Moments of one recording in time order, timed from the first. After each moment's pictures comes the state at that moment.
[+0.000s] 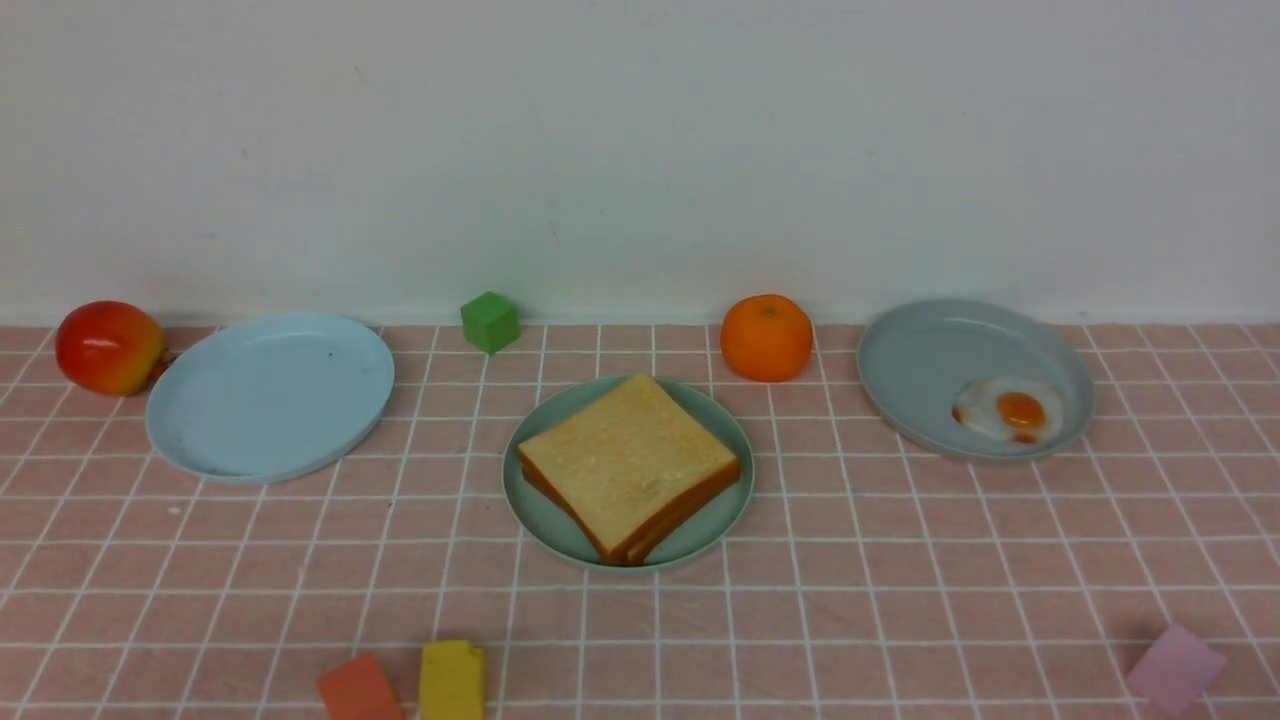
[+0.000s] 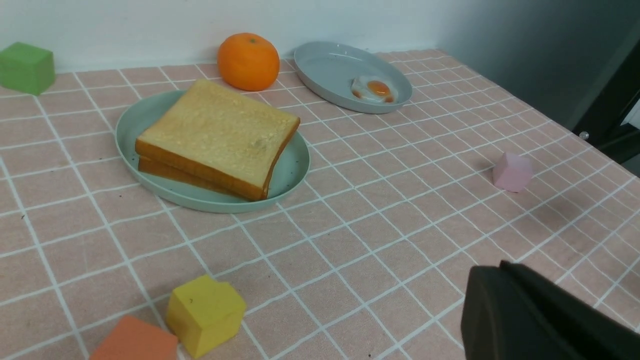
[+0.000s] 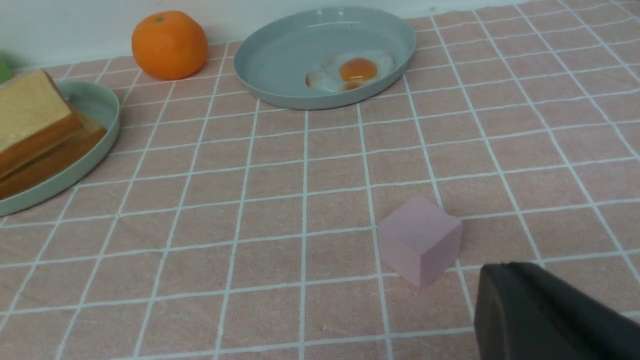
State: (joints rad) right arm 0.03 -0.01 0.02 -0.02 0.38 0.14; left arm -0.70 0.26 -0.17 -0.22 0.17 -0.06
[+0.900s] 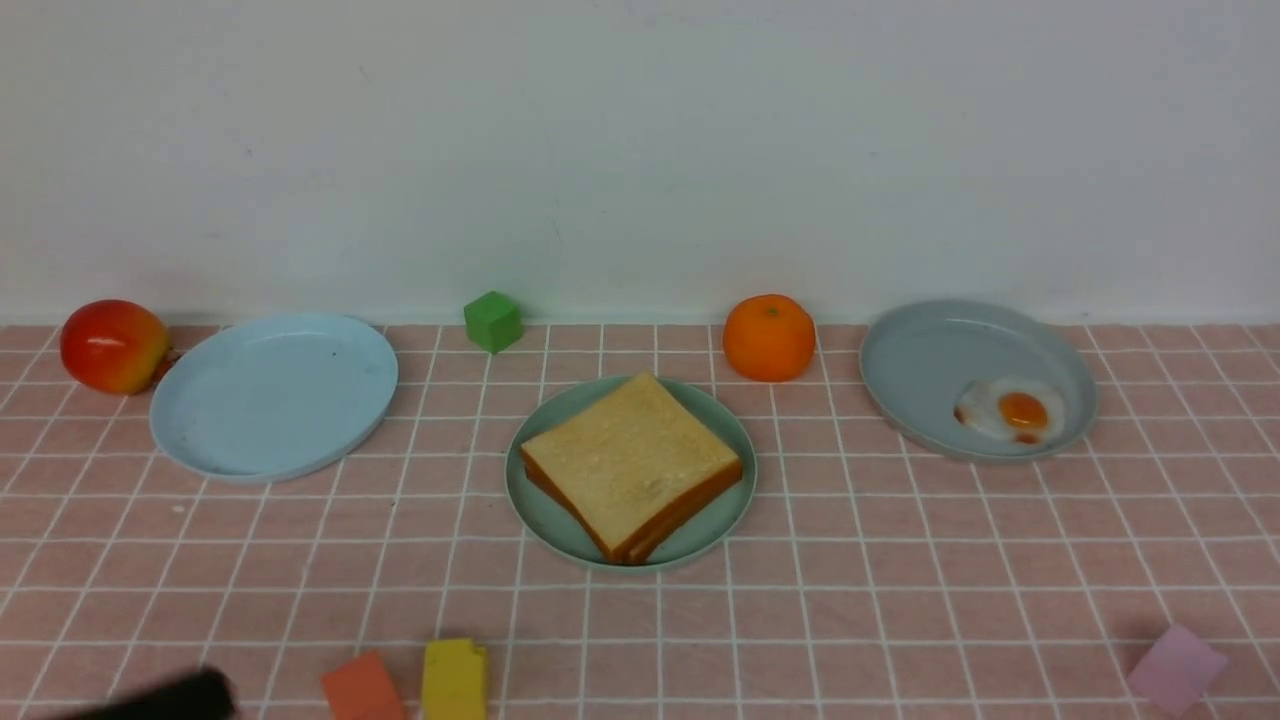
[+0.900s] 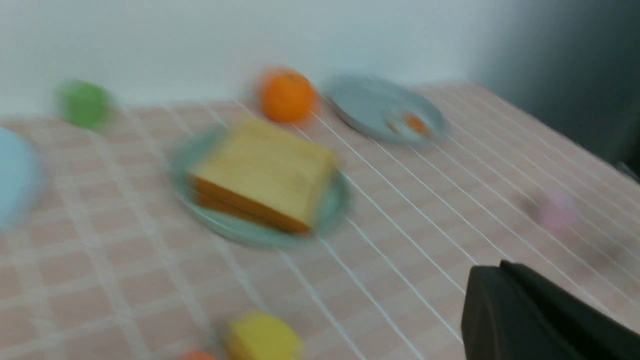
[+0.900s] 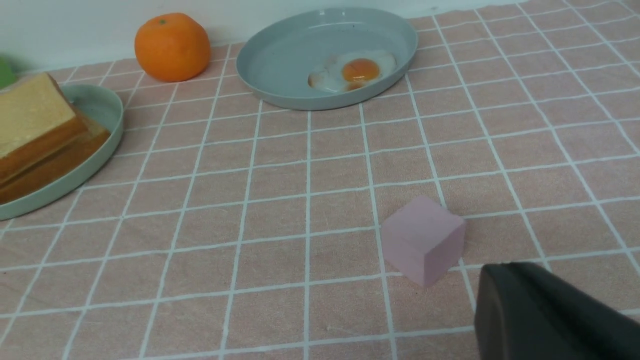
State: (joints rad) right arm 0.03 -0.01 0.02 -0.02 0.38 0.15; left arm -0.50 0.21 -0.17 -0.15 0.12 -0.11
